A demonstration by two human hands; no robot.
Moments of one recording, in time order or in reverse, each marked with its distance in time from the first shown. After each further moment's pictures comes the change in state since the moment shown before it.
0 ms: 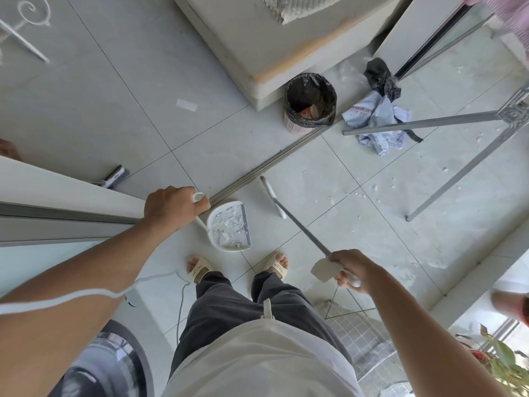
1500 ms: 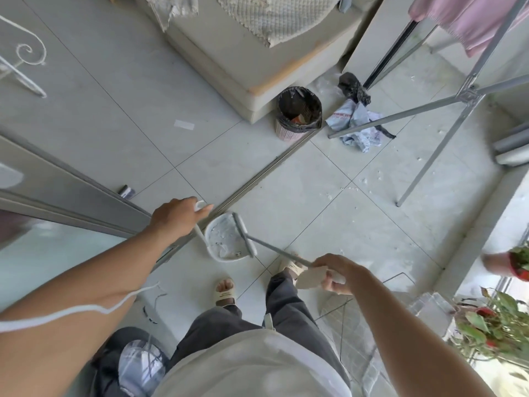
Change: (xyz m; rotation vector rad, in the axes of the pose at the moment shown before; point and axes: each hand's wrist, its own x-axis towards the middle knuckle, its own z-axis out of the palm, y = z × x) left_hand -0.066 -0.115 0.025 -0.141 -0.088 0.055; right_hand -0.039 0.096 0.149 0.229 -0.075 0.067
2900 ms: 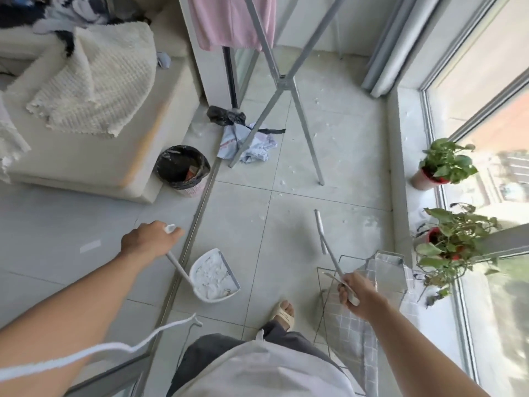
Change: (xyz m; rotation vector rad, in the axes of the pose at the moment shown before) left_hand 0.074 0.360 -0.040 0.400 0.036 0.222; right_hand 0.018 0.096 -0.268 0.969 0.237 -0.108
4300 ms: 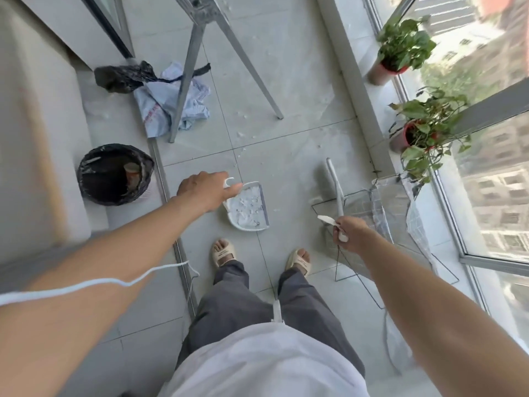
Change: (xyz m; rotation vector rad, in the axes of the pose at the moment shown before) left_hand 0.211 0.181 -0.033 0.327 -0.241 0.853; right_hand 0.054 -0.063 0.132 0.319 0.318 0.140
